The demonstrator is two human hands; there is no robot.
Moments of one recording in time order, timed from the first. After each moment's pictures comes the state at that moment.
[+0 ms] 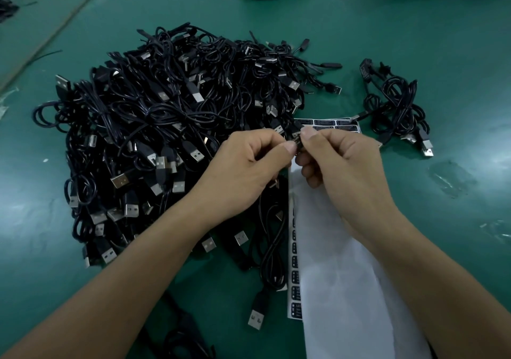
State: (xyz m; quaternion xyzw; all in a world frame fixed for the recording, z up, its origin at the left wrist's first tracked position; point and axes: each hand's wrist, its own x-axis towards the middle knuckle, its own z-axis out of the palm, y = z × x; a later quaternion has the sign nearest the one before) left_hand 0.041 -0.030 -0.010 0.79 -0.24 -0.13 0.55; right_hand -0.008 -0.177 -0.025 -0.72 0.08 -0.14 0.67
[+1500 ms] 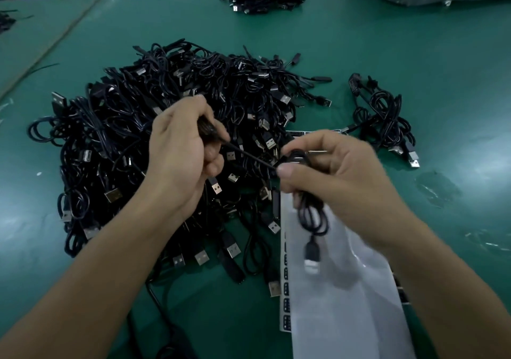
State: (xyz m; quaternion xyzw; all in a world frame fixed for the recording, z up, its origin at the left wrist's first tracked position) left_hand 0.052 -0.014 0.024 0.64 -0.02 -0.03 0.77; right_hand -0.022 -0.191 0.002 -0.72 0.01 -0.02 0.69
